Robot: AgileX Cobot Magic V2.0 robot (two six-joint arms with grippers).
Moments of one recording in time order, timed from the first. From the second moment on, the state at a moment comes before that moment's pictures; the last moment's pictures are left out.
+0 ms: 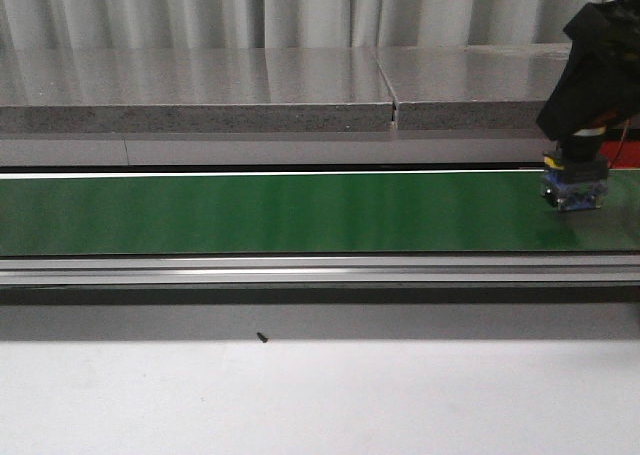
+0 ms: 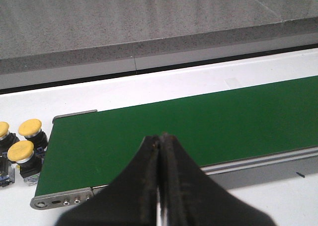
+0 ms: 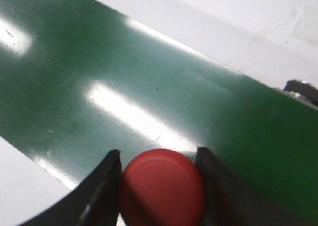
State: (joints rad) left arm -0.06 0.33 -0.53 -0.17 0.59 0.24; right arm -0.01 1.49 -1.04 0.60 0.68 -0.78
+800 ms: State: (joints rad) left arm -0.06 0.33 -0.53 -0.17 0.59 0.24; right arm -0.45 1.43 -1.04 0.65 0.49 -0.69
